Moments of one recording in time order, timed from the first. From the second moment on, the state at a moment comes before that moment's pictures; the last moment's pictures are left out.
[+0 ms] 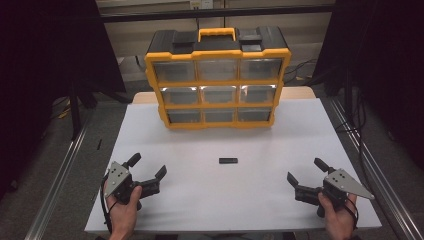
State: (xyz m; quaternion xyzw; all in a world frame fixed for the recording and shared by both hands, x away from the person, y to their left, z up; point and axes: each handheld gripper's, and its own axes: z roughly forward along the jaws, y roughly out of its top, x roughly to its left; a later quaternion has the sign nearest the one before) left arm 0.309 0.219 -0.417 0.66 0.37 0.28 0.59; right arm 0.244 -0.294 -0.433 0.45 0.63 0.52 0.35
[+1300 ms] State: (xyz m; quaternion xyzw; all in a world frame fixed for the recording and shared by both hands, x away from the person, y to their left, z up) left arm 0.355 0.182 -0.396 0.68 0.33 0.30 0.58; right arm 0.245 -0.291 -0.434 0.45 0.64 0.52 0.35
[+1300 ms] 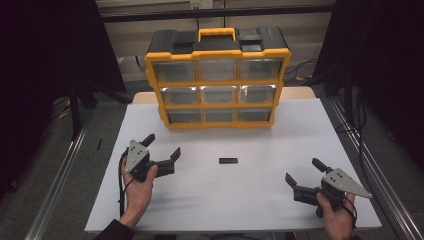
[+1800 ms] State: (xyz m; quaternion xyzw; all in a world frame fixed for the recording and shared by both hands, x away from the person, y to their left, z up) left arm 0.375 0.178 -0.381 0.71 0.29 0.32 0.56; right arm 0.245 -0.291 -0.434 0.45 0.64 0.52 0.35
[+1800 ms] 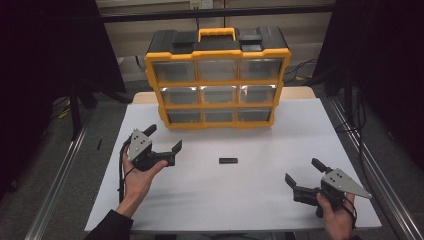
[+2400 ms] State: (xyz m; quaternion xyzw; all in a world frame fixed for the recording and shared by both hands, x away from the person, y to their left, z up) left arm 0.404 0.179 -0.367 0.71 0.26 0.38 0.53; right arm 0.245 -0.291 -0.435 0.45 0.64 0.52 0.34
